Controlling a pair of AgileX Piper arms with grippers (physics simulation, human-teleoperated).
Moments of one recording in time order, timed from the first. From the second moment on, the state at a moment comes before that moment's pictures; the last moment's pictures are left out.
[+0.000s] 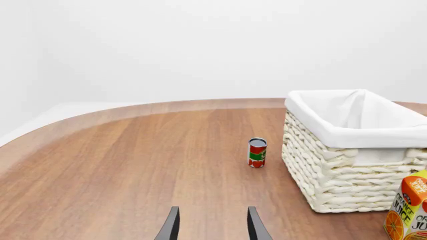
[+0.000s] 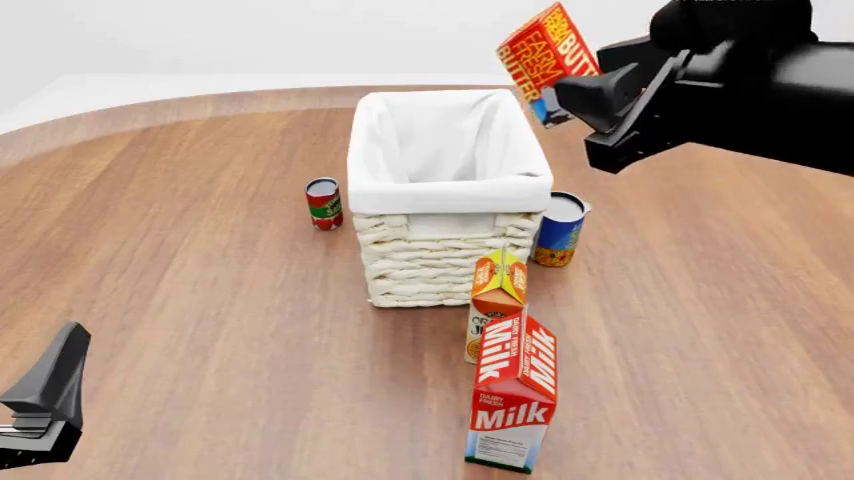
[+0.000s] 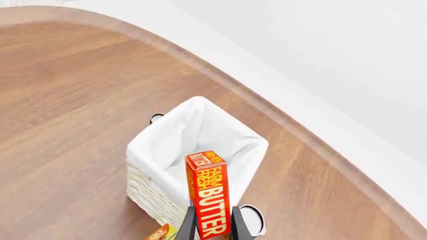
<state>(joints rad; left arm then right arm) 0.00 0.01 0.00 0.00 0.00 0.53 1.07 -1.04 0.32 -0.33</state>
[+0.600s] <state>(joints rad) 0.00 0.01 0.00 0.00 0.00 0.53 1.26 -1.30 0.38 -0.37</state>
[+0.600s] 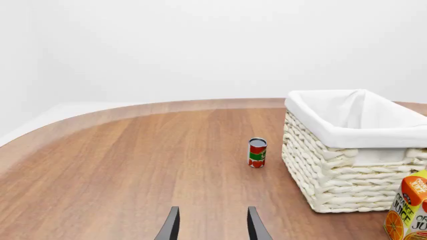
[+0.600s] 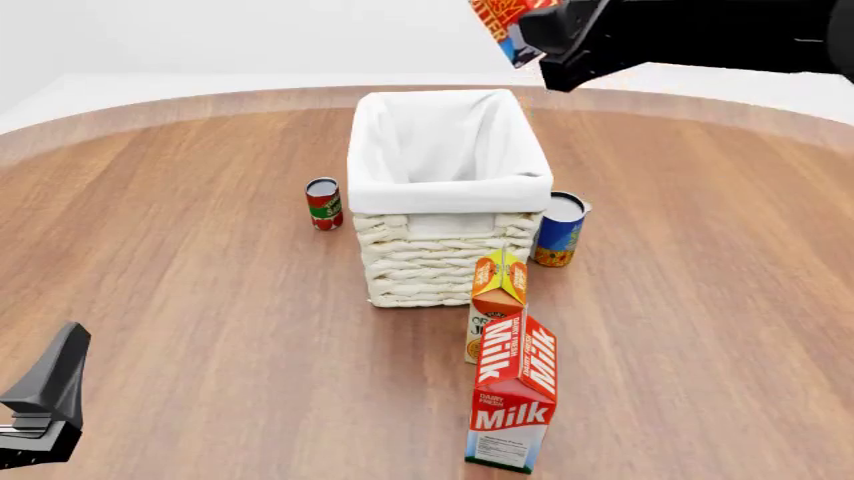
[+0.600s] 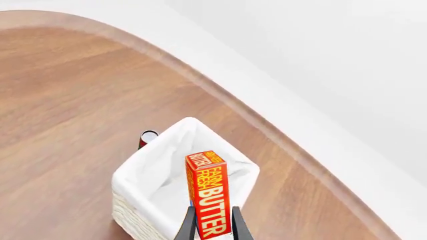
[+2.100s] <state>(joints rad) 0.00 0.01 0.00 0.00 0.00 0.54 1.54 -1.61 0.61 -0.55</state>
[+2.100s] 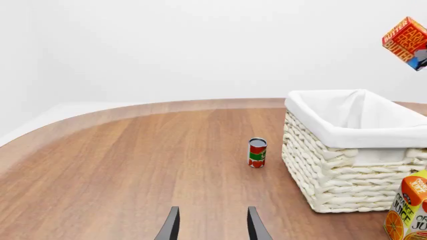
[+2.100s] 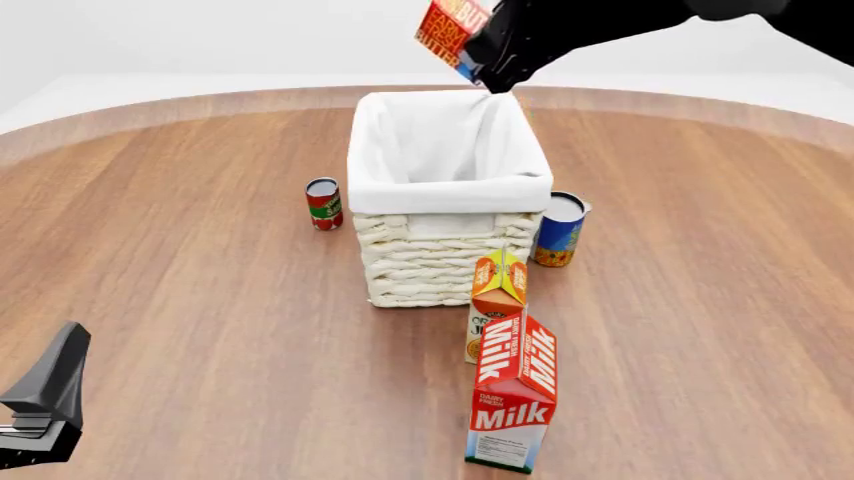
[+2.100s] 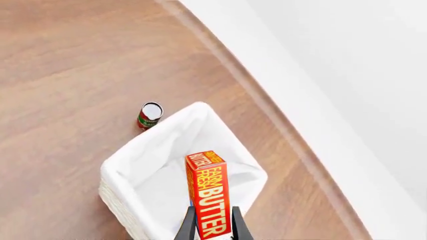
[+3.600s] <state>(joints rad) 0.00 0.01 0.00 0.00 0.00 0.56 1.68 -1.74 0.72 -0.67</state>
